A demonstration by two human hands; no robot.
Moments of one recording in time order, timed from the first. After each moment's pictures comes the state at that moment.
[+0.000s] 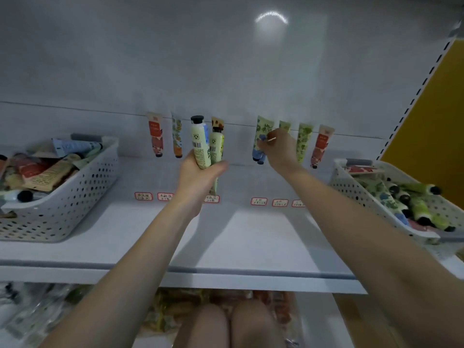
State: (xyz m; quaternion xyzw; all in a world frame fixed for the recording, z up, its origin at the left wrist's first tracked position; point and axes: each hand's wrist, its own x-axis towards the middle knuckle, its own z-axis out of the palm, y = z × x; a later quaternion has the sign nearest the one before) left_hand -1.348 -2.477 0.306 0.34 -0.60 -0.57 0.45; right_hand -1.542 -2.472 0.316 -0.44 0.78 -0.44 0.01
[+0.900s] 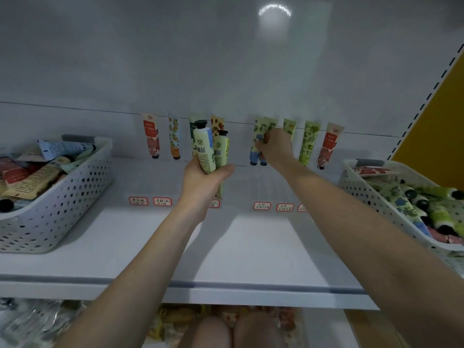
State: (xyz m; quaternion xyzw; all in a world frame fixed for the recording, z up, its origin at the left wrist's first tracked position) left_hand -1.370 -2.492 0.290 0.33 -0.58 -0.58 0.47; right_hand -1.560 -2.511 0.309 -0.43 0.82 -0.37 0.02
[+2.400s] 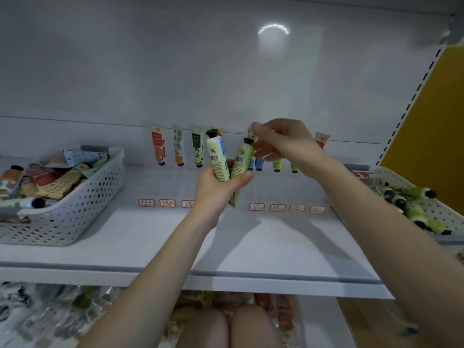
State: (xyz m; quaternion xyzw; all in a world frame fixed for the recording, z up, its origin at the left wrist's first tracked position) left_hand -1.364 -2.439 0.313 0.28 -0.59 -0.61 0.45; right_hand -1.496 -2.389 0.391 -0.52 0.67 -0.49 0.20
